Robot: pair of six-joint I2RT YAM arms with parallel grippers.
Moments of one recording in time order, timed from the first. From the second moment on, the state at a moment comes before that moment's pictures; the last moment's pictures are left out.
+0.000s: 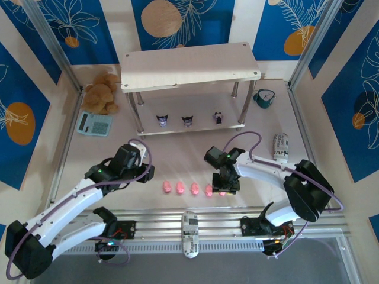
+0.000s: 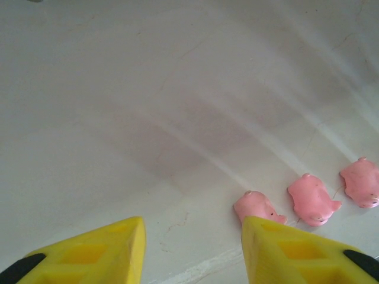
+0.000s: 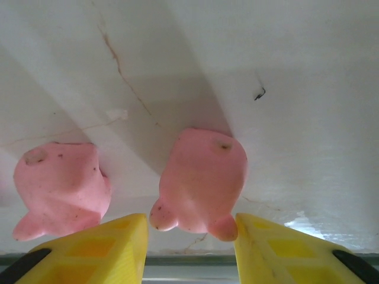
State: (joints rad) left arm -0.63 0.89 0.65 -0.68 -0.01 -0.36; right arm 0.79 1.45 0.81 -0.95 -0.11 0.89
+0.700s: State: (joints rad) left arm -0.62 0.93 0.77 -0.72 -0.02 -0.35; right arm 0.71 1.36 1.24 -1.23 0.08 0.69
